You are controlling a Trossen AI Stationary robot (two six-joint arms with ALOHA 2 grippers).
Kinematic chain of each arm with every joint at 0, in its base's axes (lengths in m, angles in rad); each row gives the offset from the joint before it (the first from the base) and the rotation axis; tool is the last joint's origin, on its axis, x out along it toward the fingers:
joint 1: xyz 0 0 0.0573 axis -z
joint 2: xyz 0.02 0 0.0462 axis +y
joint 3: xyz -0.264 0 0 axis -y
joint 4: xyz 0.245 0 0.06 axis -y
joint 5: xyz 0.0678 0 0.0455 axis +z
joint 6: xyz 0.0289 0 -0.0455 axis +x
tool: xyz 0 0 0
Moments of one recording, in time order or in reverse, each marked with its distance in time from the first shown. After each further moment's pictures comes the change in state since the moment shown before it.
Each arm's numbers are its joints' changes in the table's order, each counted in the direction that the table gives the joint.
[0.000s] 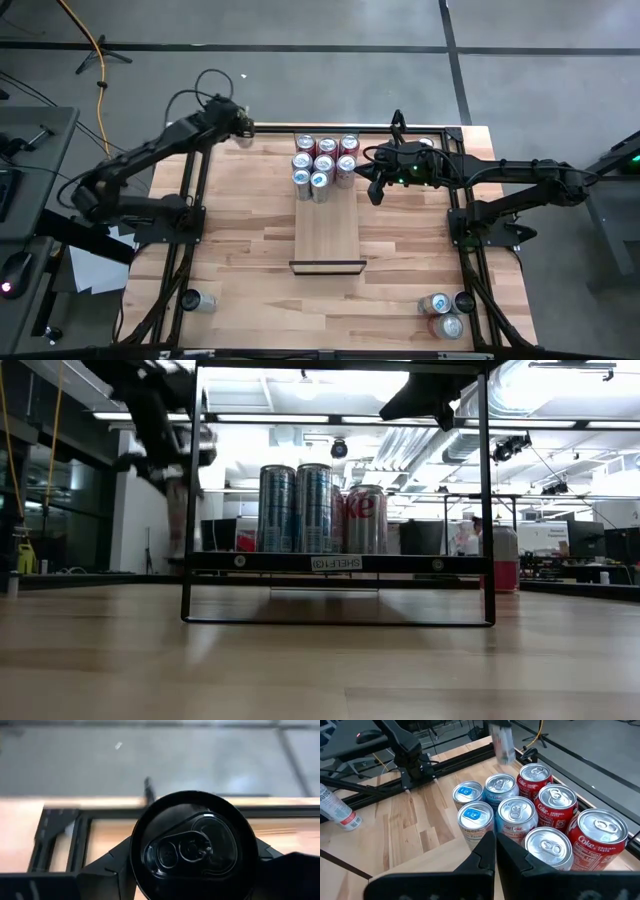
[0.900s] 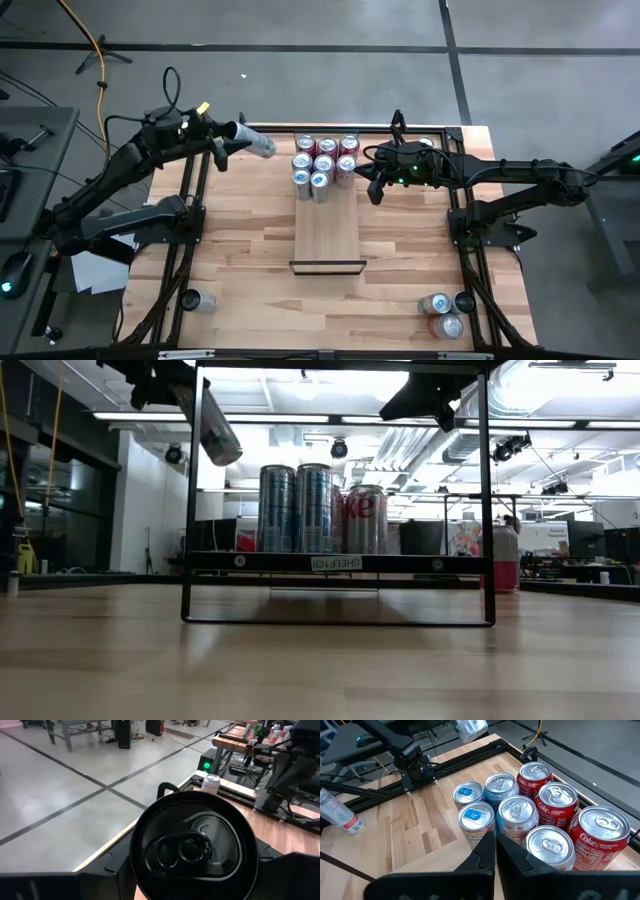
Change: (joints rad) left arm 0.132 -0.485 0.002 0.078 -0.592 0.501; right arm -0.001 0.000 0.000 0.000 0.000 0.029
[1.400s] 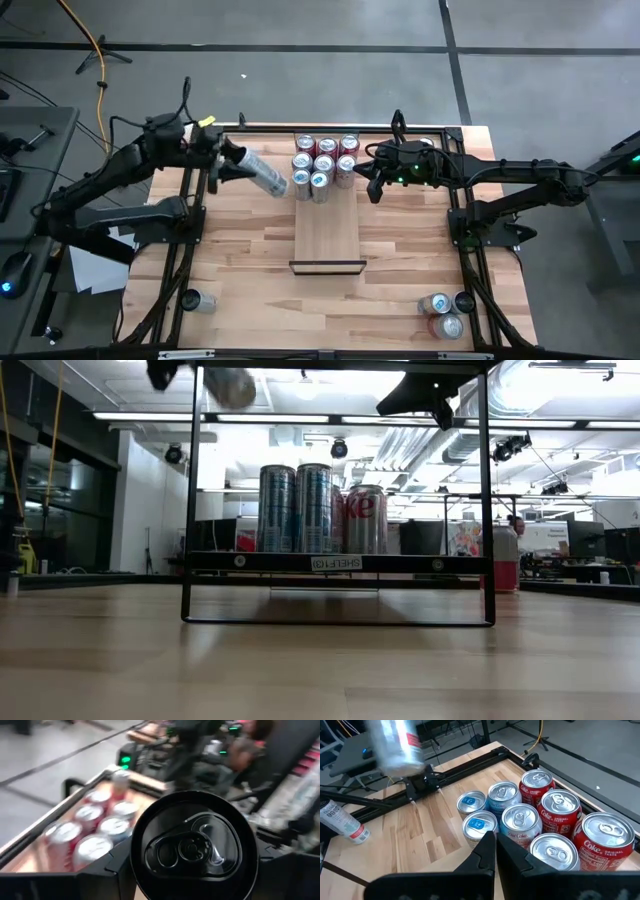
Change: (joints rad) left arm 0.208 0.020 0.030 0.037 -0.259 -0.139; right arm 0.000 0.000 0.000 0.038 0.000 0.023
